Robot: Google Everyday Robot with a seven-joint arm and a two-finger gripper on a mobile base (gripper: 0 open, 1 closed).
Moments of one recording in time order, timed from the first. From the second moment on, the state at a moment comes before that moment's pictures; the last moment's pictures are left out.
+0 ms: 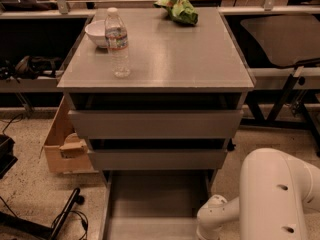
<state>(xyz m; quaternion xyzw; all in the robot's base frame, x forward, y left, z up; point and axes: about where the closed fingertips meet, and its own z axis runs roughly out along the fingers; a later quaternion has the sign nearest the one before) 0.355 -0.186 0.176 0.41 -0.90 -0.08 0.10</state>
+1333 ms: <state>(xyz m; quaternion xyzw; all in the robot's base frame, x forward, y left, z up) 0.304 -0.231 0.381 0.53 -0.84 -0.11 0.12</state>
